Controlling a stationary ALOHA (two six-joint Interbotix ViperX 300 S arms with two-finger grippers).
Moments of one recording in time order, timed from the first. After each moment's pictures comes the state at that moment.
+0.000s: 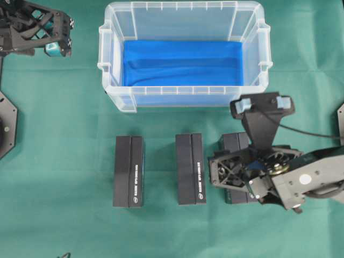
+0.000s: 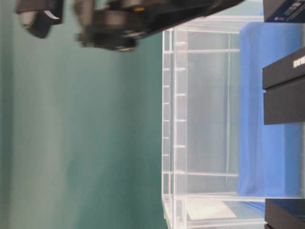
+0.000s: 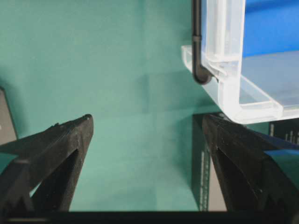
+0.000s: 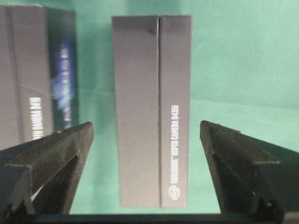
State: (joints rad) left arm 0.29 -0.45 0.35 0.11 1.40 -1.25; right arm 0.37 0.03 0.20 -0.29 1.33 2.10
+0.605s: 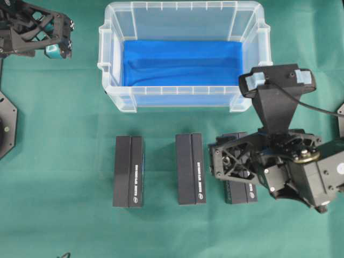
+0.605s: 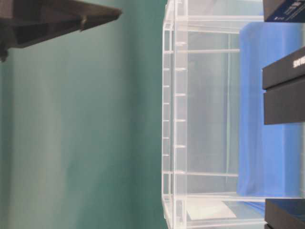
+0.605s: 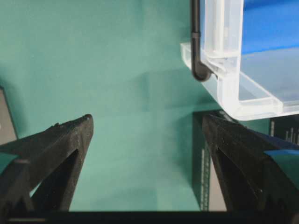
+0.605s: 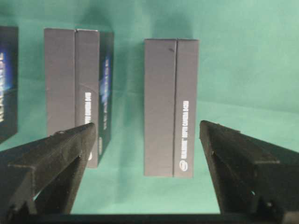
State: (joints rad) left arm 0.28 -0.45 0.35 0.11 1.40 -1.25; right arm 0.36 -0.02 -0.02 -0.33 1.54 2.00
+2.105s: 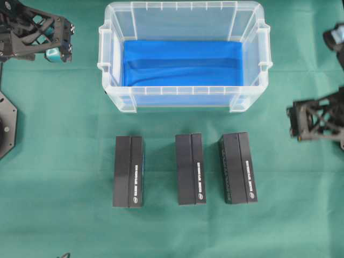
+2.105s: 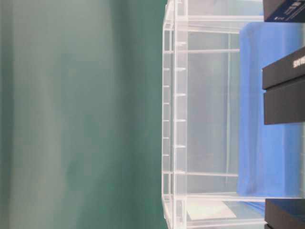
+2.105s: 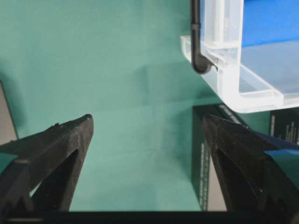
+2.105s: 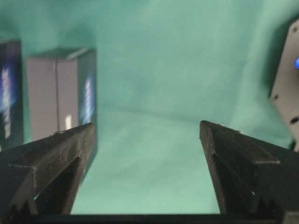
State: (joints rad) left arm 0.27 -0.45 0.35 0.10 1.41 -1.28; right arm 0.25 -0.44 0.37 -0.26 1.54 1.85
